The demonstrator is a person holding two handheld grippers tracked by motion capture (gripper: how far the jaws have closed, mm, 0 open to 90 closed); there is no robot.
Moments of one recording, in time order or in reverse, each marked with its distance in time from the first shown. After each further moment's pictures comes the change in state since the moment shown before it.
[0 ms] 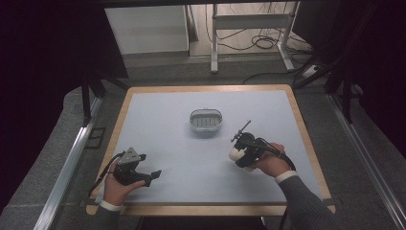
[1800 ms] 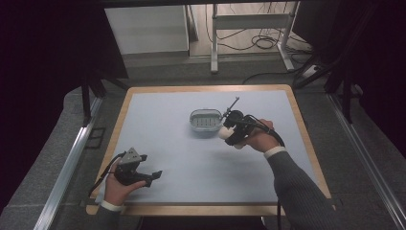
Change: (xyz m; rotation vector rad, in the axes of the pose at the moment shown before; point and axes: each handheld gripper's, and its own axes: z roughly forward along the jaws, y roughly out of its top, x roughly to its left) left arm -0.001 -0.001 0.003 0.004 -0.012 -0.004; right arm -0.021 0.063 -0.020 -0.071 -0.031 -0.091
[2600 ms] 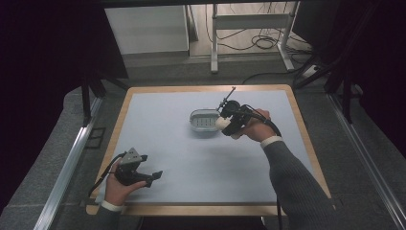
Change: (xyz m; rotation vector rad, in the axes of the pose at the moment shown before) left arm -0.001 0.000 0.001 0.000 -0.006 -0.001; right arm -0.013 0.025 -0.008 -0.028 -0.018 -0.021
